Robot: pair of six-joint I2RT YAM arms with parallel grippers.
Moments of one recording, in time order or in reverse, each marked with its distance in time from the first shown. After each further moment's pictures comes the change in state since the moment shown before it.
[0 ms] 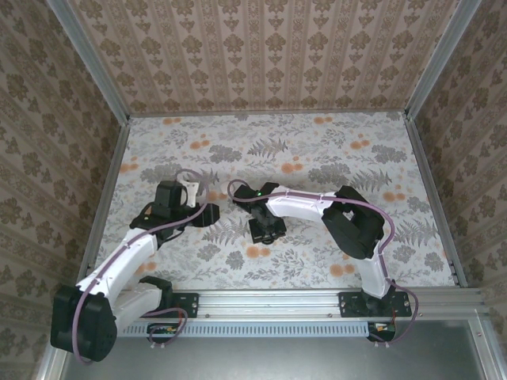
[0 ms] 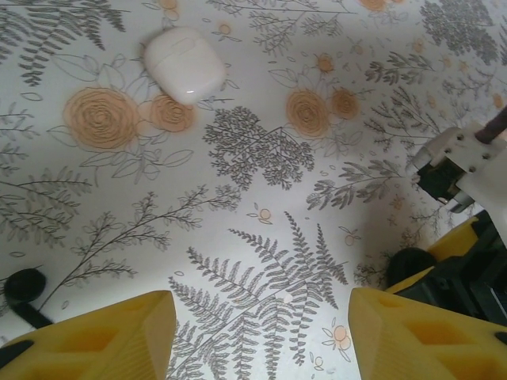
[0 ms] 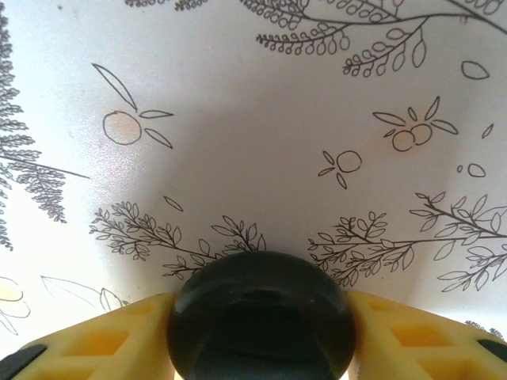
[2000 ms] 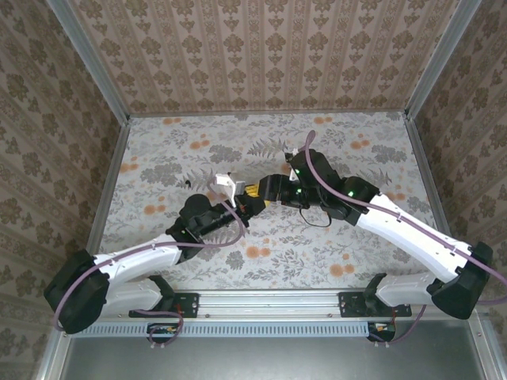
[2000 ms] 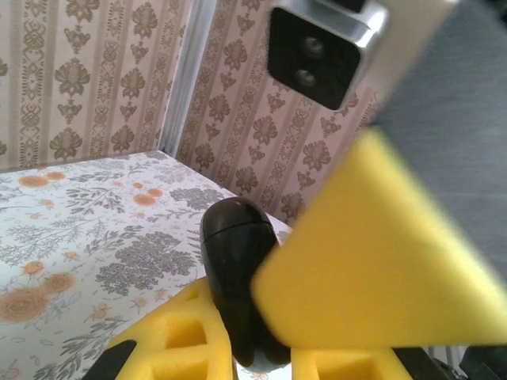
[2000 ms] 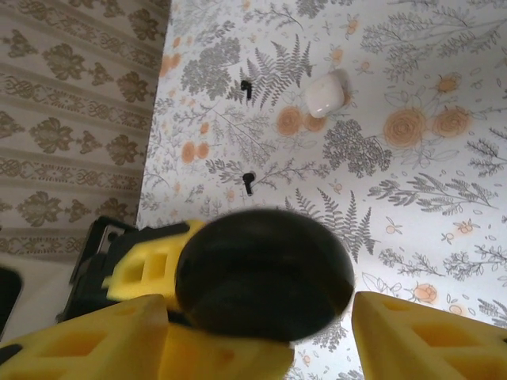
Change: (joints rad) left arm -0.505 0.141 -0.072 1.087 -0.085 -0.096; right arm -0.105 -0.771 -0.186 0.326 -0.089 0.196
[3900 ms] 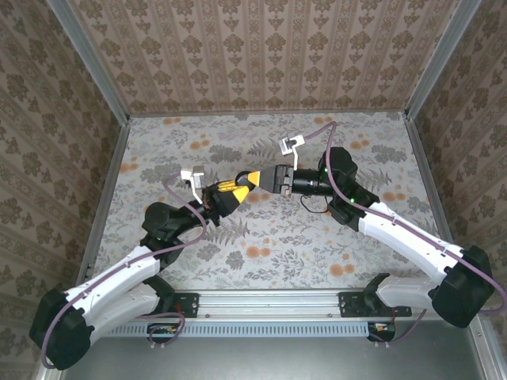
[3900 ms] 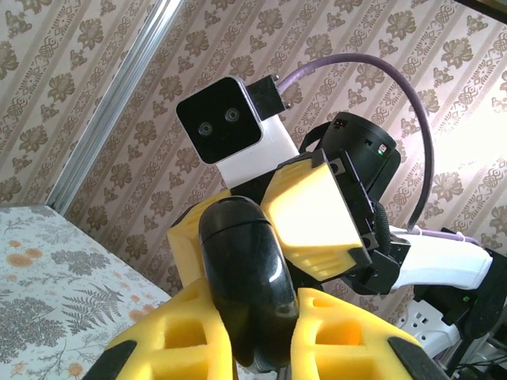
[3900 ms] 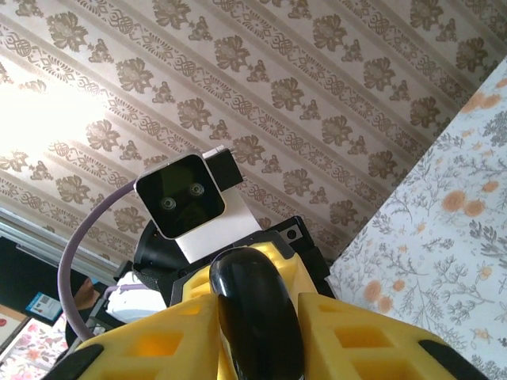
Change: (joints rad) left arm 0.140 -0.275 -0.041 0.092 0.245 -0.403; right arm -0.140 -0.037 -0.274 0.923 -0.616 0.053
